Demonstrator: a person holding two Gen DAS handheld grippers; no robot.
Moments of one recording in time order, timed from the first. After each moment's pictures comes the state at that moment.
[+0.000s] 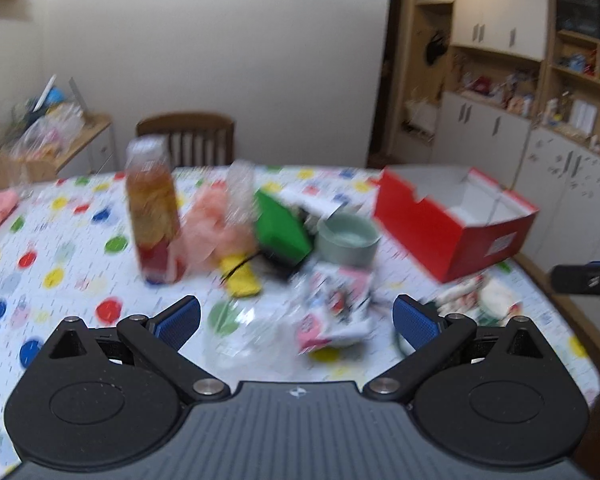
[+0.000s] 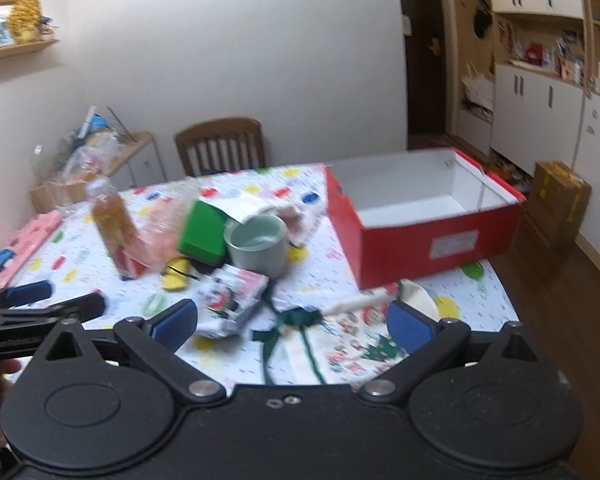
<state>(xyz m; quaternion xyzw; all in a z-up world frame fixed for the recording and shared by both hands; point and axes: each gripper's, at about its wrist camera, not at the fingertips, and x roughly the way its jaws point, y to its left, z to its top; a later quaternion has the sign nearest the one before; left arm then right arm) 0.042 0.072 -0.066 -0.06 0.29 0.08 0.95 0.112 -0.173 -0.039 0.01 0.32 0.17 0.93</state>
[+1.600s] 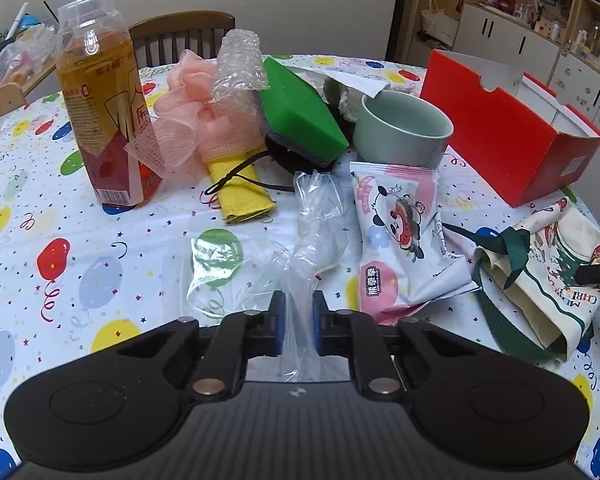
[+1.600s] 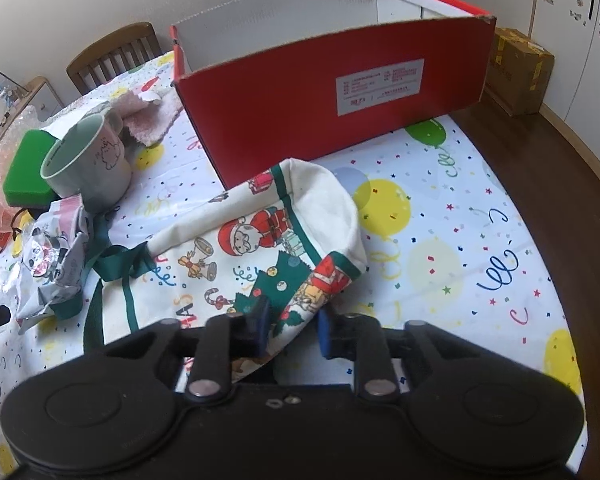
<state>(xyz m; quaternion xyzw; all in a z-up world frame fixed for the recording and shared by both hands) 0.138 0.098 -0.152 -0.06 0.42 0.07 0.90 0.233 -0.224 -0.166 0.05 0.49 0.08 0.87</state>
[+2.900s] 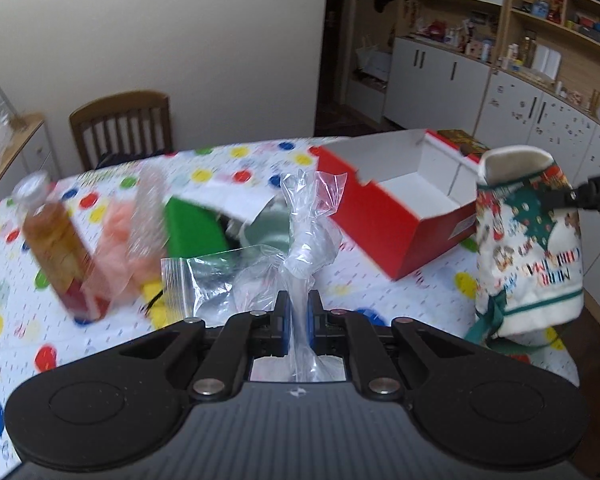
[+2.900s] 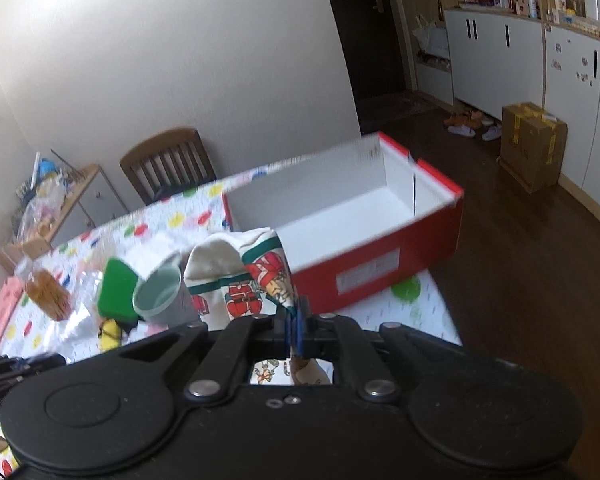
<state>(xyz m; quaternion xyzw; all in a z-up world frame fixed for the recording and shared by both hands) 0.140 0.021 -0.032 -0.02 0.35 -0.01 0.94 0.230 -0.277 -0.012 0.09 0.36 0.14 0.92</state>
